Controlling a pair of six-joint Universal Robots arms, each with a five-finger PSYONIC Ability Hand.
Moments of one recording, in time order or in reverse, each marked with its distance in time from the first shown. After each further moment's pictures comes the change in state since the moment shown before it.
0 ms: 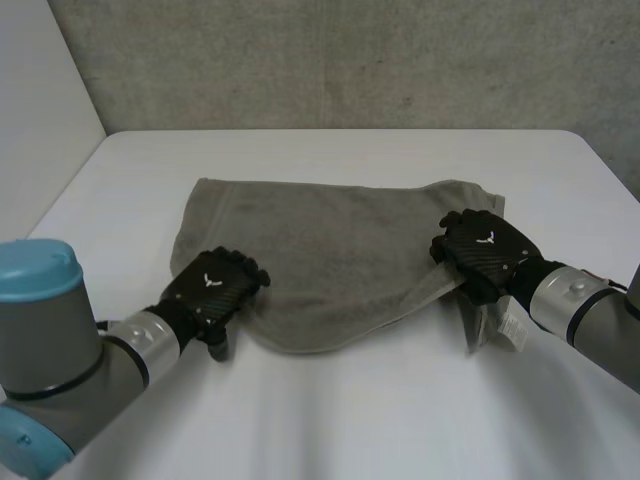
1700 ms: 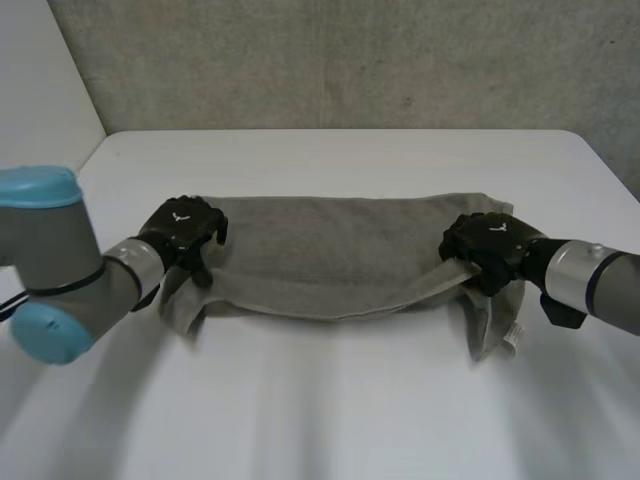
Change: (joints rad) left arm 0.099 -0.262 0.447 -0.122 -0.050 -0.131; right arm -0.027 0.102 -0.264 0.372 0.005 0.081; left_hand 0.309 0.318 0.000 0.000 0.284; right_hand 0.000 0.000 0.000 0.000 0.000
